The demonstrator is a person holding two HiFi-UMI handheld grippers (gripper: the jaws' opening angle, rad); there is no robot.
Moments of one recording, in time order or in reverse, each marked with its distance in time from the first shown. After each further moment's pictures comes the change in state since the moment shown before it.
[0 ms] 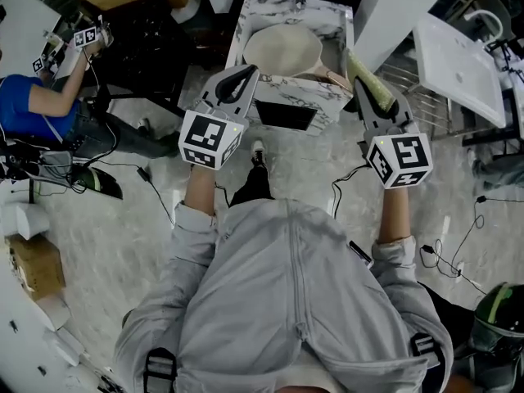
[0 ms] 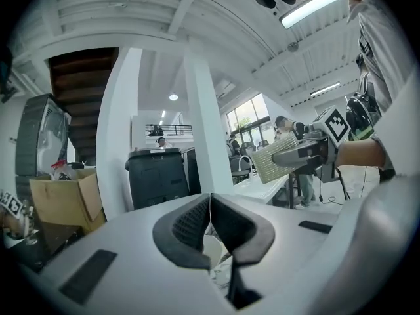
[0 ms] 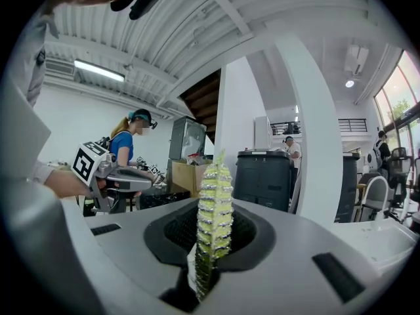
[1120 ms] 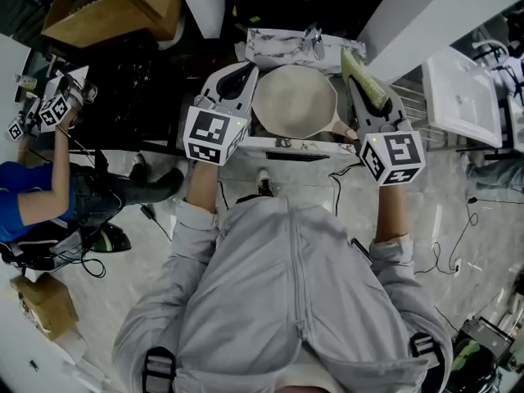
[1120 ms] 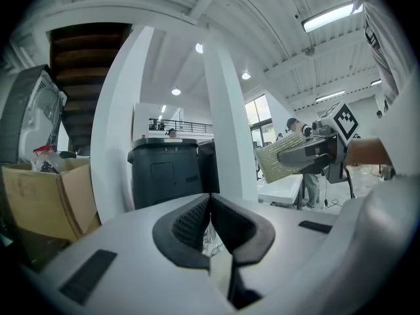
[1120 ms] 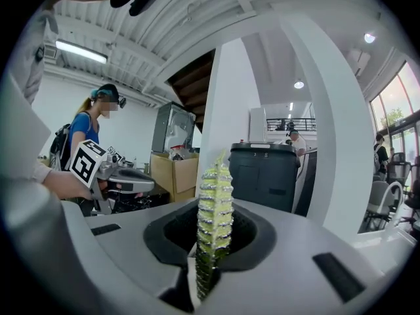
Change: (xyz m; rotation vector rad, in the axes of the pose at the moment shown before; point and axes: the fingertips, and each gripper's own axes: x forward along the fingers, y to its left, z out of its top) left arm 0.159 0.244 -0.030 -0.050 0.004 -0.055; right arm 0.269 -0.045 0.035 -0.015 0.062 -0.106
